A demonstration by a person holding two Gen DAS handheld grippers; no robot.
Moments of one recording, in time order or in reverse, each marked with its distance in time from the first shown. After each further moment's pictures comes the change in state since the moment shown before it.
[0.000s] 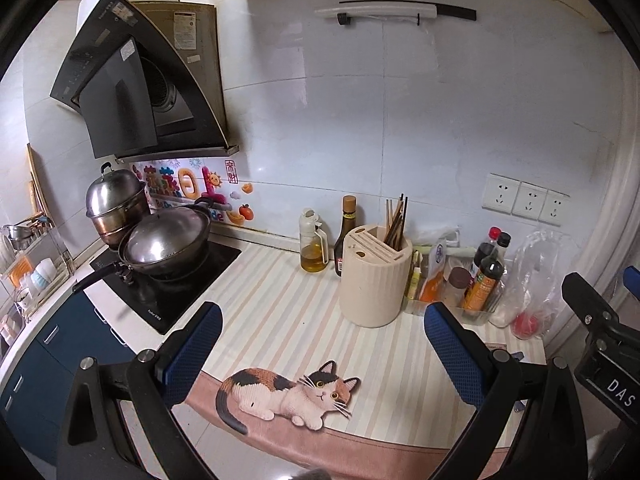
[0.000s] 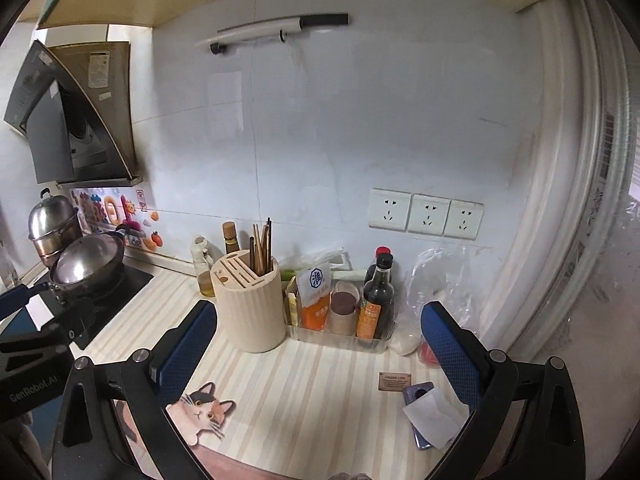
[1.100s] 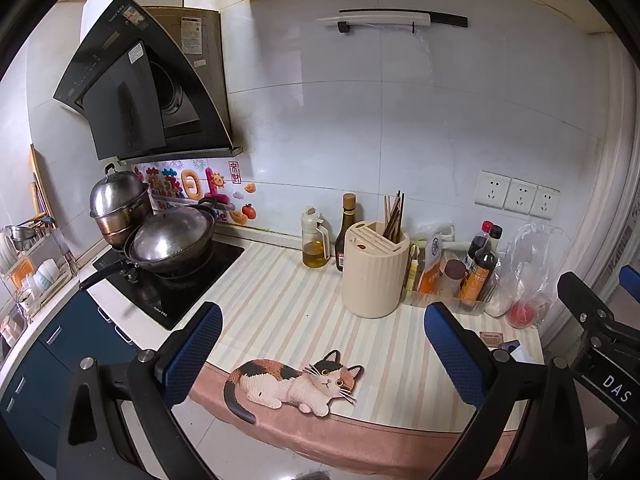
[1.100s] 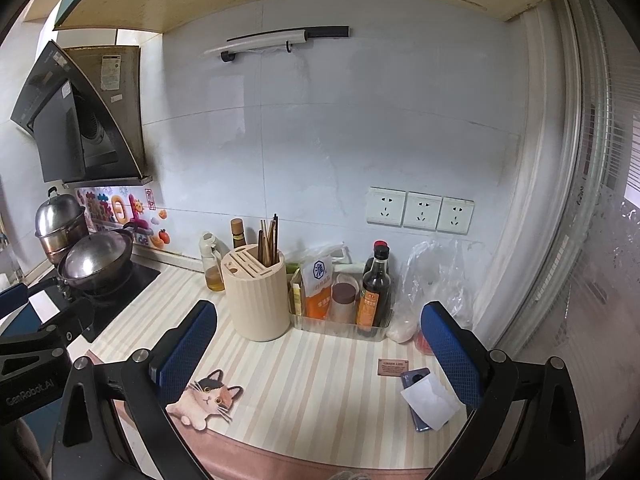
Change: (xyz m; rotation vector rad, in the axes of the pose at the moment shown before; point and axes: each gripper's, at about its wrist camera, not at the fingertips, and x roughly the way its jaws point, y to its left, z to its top) left arm -0.030 0.014 -0.016 0.011 -0.011 -0.009; right arm -0.036 0.002 -0.012 0.003 0.001 0.006
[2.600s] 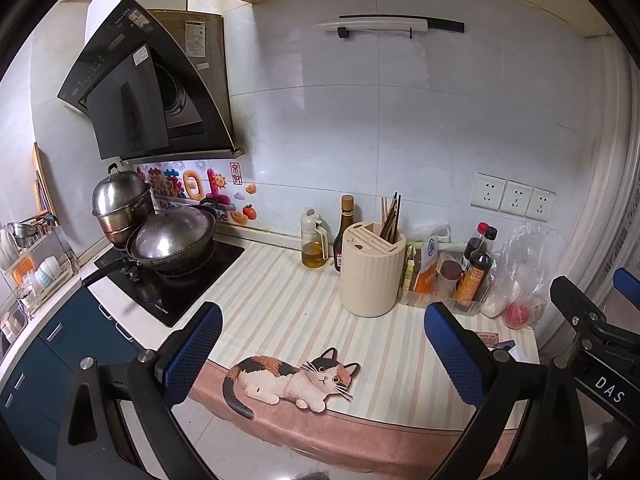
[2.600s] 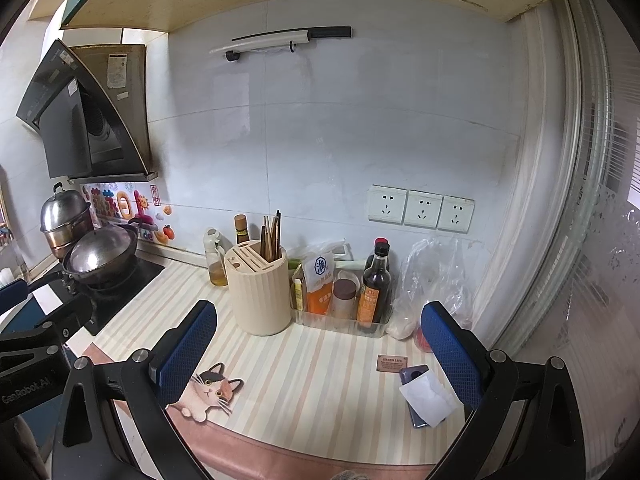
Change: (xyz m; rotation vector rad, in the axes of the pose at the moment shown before) left arm -0.005 -0.004 -0.002 0.003 -0.003 -0.004; right arm -0.008 -0.004 -0.006 -0.009 0.006 0.016
